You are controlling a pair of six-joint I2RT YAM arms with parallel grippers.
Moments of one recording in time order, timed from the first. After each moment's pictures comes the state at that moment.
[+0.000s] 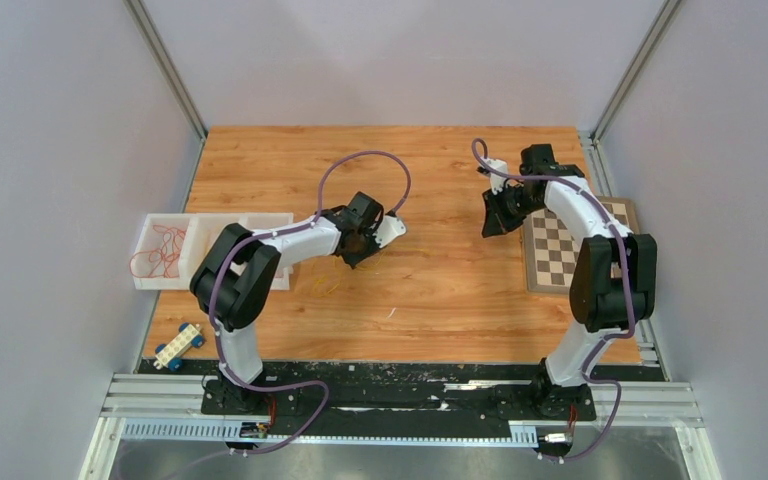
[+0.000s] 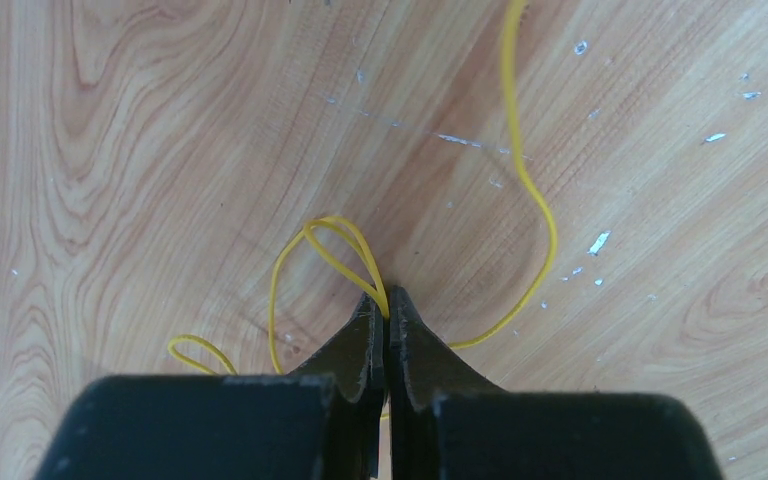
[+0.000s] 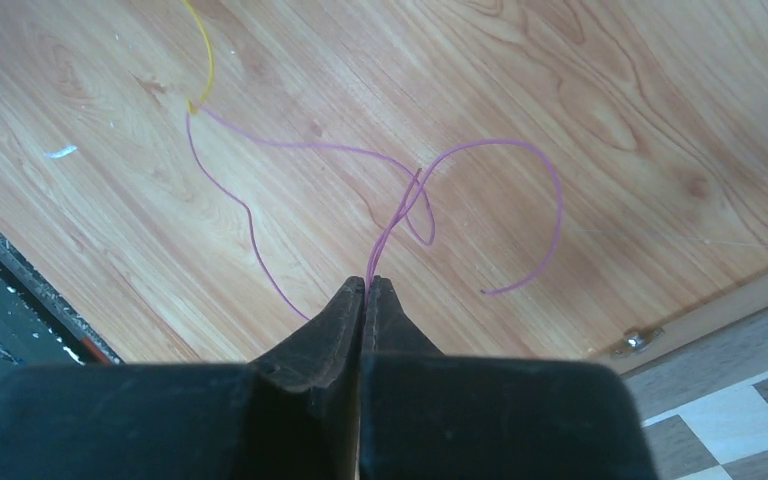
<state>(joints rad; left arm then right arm) -0.63 1.85 1.15 -0.43 -0.05 0.47 0.06 1.76 1.37 -0.84 -0.56 -0.49</state>
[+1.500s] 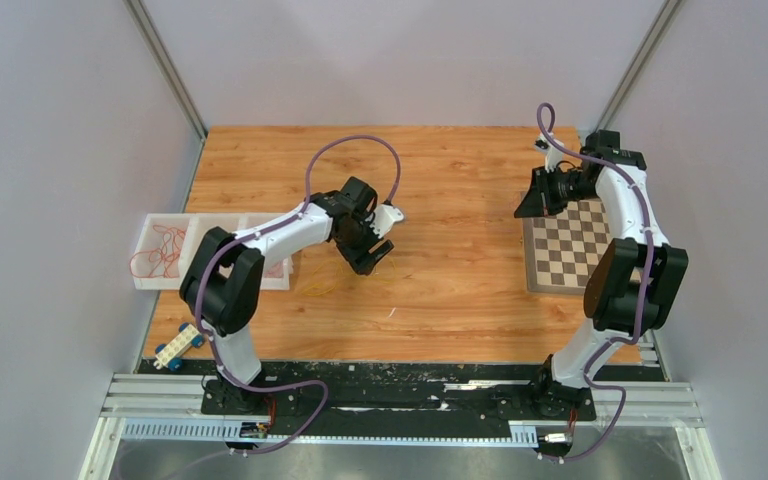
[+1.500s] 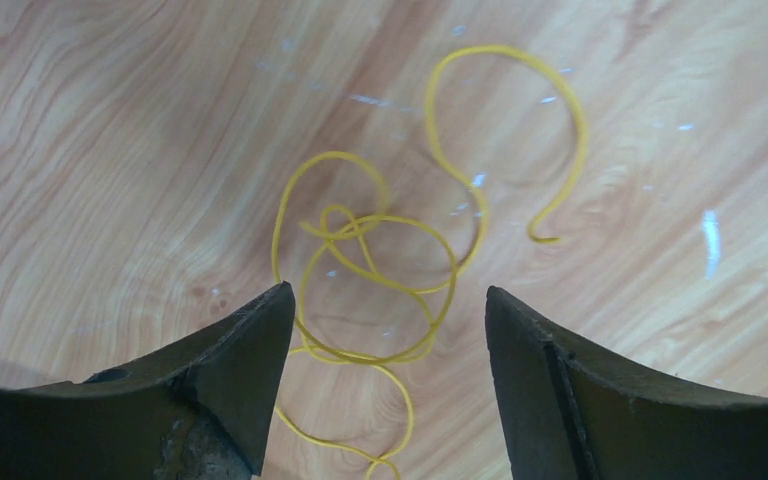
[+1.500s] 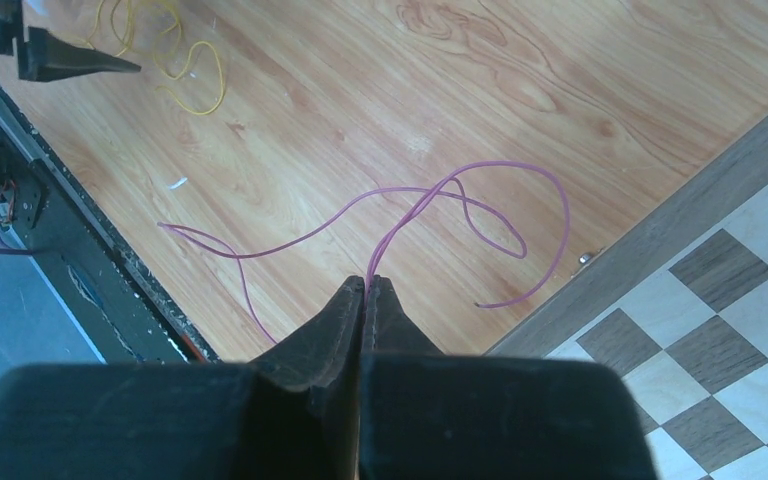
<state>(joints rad) -0.59 1.79 1.27 -0.66 0.19 0.36 -0.20 1.75 1.55 -1.07 -0.82 -0.54</state>
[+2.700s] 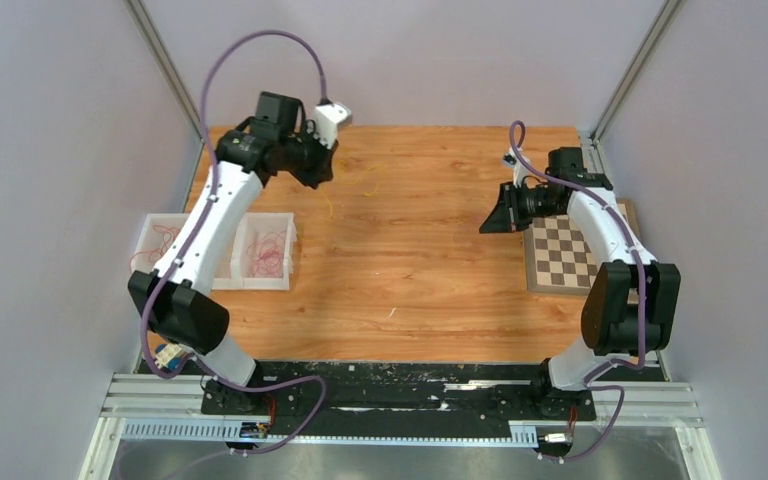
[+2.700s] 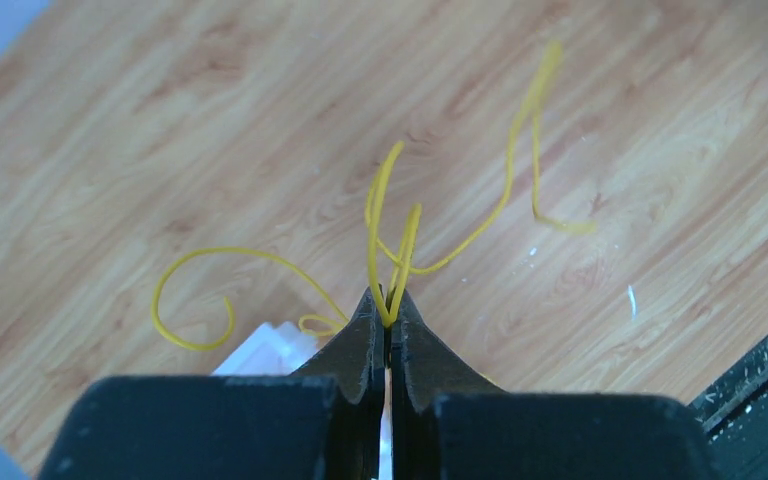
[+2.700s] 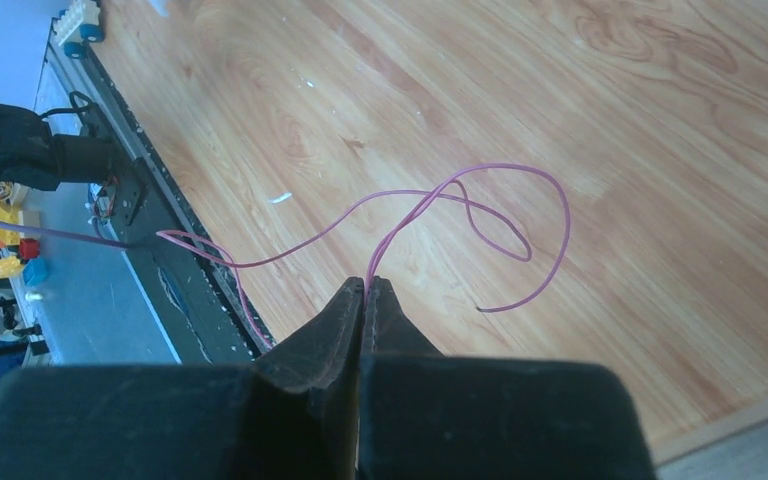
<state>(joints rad) -0.36 1.63 1.74 -0.92 0.31 0.33 -0.04 1.61 1.30 -0.85 -0.91 -0.31</state>
